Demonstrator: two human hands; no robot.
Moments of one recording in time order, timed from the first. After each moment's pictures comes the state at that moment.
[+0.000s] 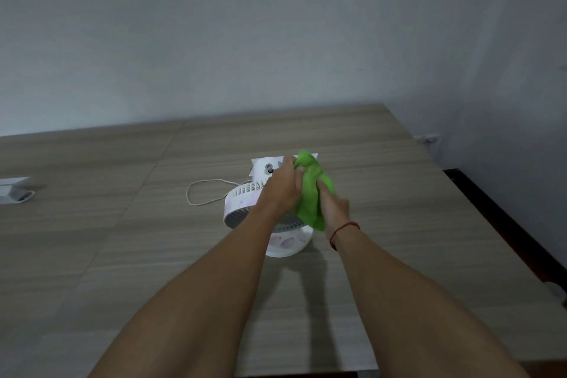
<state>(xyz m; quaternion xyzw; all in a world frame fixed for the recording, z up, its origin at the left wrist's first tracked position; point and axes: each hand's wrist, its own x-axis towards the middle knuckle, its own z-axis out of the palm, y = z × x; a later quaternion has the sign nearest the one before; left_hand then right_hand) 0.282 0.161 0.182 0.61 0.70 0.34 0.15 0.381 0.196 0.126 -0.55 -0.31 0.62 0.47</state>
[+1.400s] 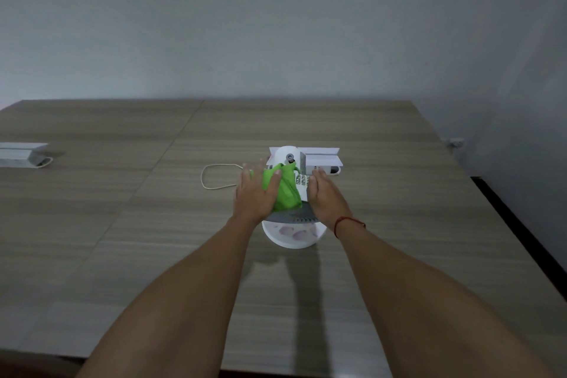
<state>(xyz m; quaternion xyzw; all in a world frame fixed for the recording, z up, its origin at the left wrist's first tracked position) 0.187 0.157 0.113 0.46 0.81 0.33 0.14 0.331 0.223 0.102 -0.49 -0.77 0.32 0.24</state>
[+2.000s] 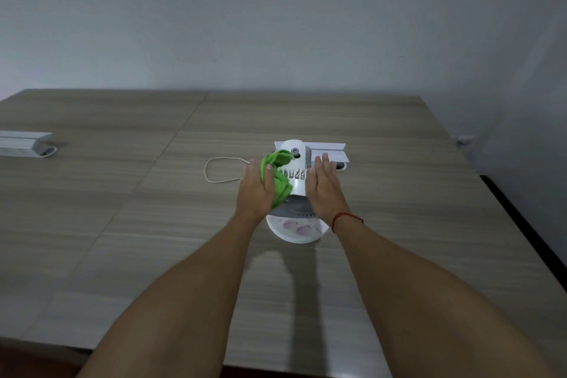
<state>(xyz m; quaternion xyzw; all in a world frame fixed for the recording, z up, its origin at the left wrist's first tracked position) 0.178 0.159 0.100 0.47 0.75 0.46 0.12 0.314 0.226 0.099 -0.48 -0.77 0.32 0.27</state>
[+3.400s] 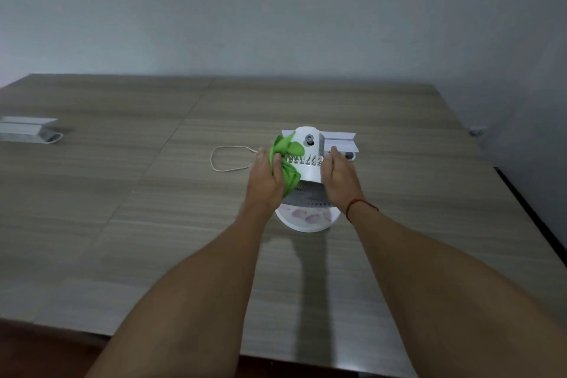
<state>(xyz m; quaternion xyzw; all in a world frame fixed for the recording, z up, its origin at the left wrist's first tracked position) 0.174 0.164 0.091 0.48 0.73 0.48 0.09 0.313 0.233 0.108 -0.50 -0.74 0.31 0.32</state>
